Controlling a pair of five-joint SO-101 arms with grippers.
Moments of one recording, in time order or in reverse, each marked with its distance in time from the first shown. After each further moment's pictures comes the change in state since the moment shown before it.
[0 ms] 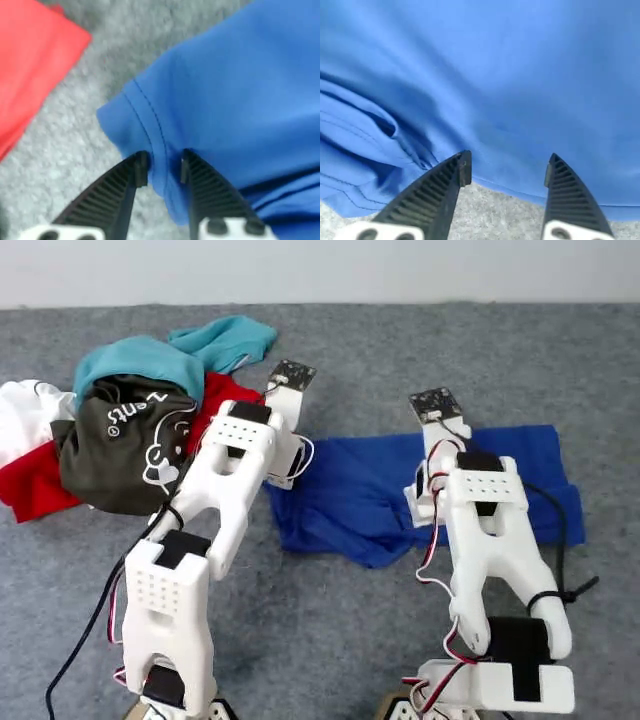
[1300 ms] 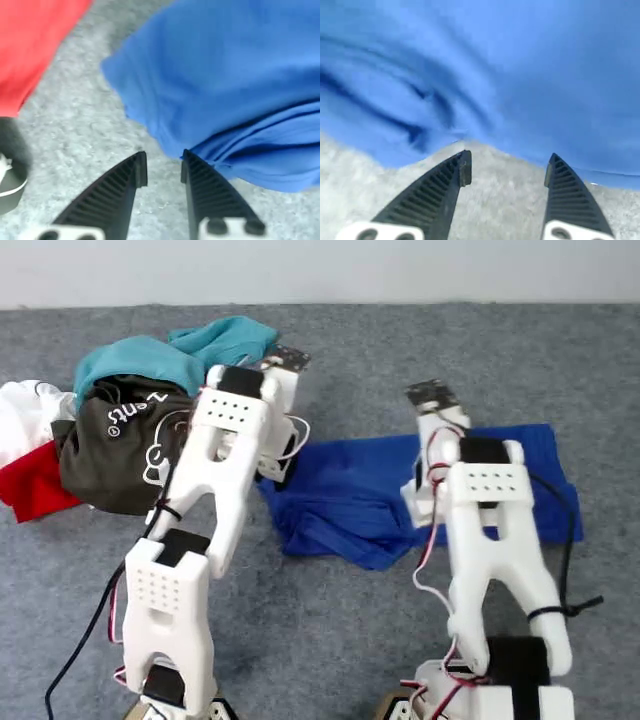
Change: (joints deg) left arm 0.5 0.4 -18.5 25.1 -0.4; right arm -4.8 -5.5 -7.5 17.7 2.2
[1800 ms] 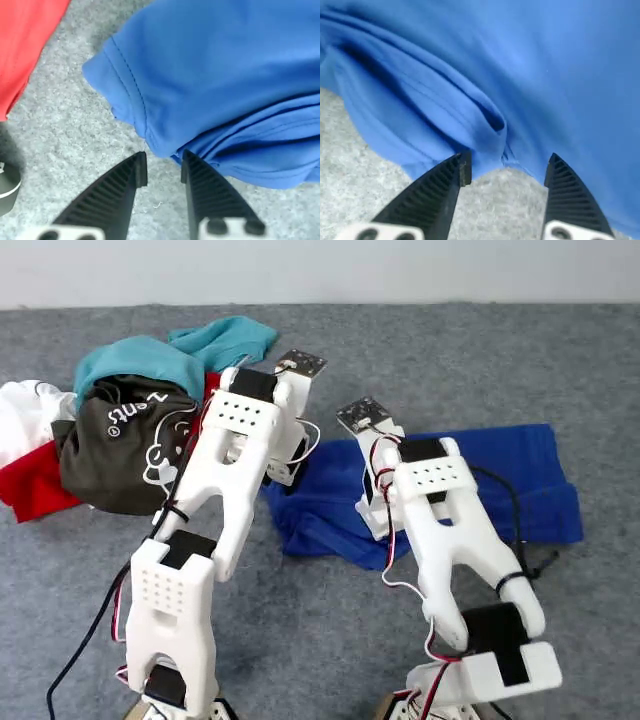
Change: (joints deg) left arm 1.3 0.0 0.0 0.3 0.0; right arm -8.8 9.9 -0.1 -6.9 0.3
